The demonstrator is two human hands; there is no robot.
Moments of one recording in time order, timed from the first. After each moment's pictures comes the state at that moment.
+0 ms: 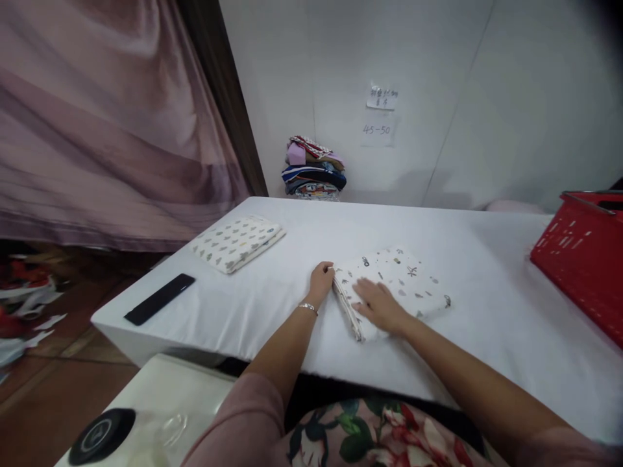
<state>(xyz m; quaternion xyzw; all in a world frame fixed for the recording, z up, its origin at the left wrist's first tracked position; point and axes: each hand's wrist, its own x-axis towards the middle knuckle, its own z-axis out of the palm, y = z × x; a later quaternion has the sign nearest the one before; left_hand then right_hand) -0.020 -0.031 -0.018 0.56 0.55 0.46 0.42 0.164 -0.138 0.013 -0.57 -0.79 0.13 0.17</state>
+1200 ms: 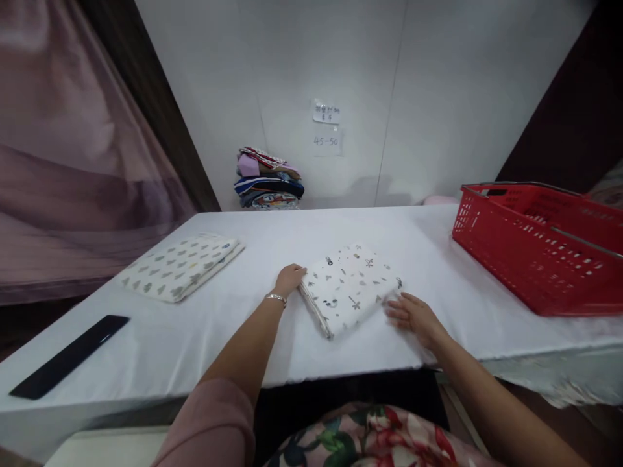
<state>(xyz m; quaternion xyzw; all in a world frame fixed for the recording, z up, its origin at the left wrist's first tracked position) -0.018 -0.005 0.017 0.71 0.60 0.20 0.31 0.242 -0.250 0.012 -0.64 -0.17 0.47 0.59</state>
